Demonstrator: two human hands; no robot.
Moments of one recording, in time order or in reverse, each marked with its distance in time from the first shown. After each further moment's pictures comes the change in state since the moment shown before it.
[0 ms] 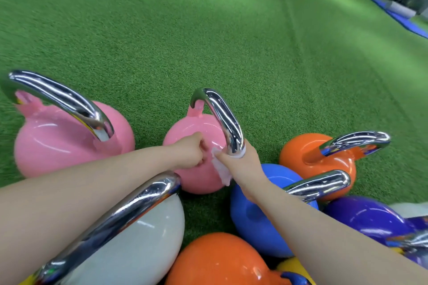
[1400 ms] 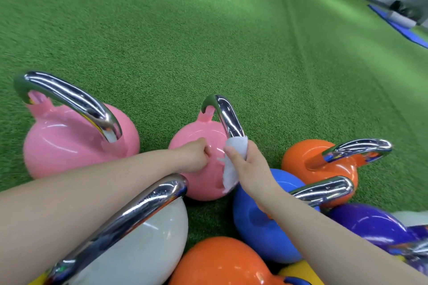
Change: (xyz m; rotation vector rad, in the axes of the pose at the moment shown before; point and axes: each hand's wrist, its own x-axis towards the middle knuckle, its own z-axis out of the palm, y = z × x) left_hand -0.004 -0.001 -0.003 0.165 -0.011 0.046; right_hand -0.013 -0.021 -0.006 -0.118 -0.045 0.006
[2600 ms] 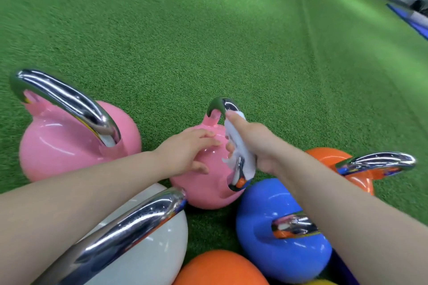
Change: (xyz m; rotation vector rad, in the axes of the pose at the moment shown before) left_hand 0.018 -0.038 -0.021 0.430 0.215 0.461; right_hand 0.062 -0.050 -0.003 -0.008 -0.255 0.331
